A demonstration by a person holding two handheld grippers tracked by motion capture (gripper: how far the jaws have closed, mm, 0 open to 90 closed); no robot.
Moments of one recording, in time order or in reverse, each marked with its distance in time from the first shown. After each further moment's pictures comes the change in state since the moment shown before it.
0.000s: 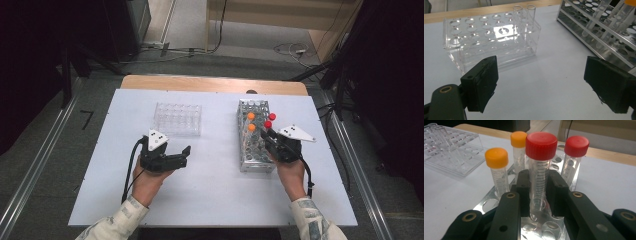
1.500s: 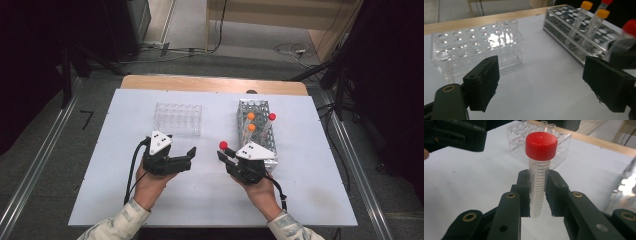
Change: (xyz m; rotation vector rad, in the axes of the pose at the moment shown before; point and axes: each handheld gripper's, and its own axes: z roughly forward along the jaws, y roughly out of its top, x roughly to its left) left arm -0.022 0.009 -0.014 -0.047 -0.088 0.026; right arm 0.114 -0.003 -0.012 0.032 0.320 -0.126
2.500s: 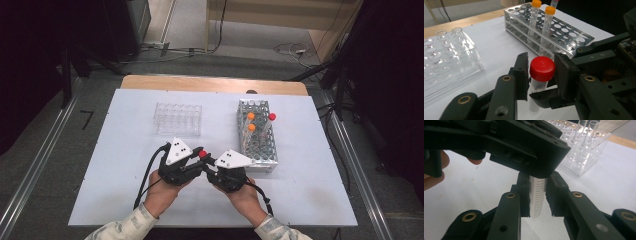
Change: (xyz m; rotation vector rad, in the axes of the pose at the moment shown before) left arm -0.035 0.002 0.002 0.008 -0.167 0.106; right arm 0.036 0.000 0.019 0.013 0.088 -0.045
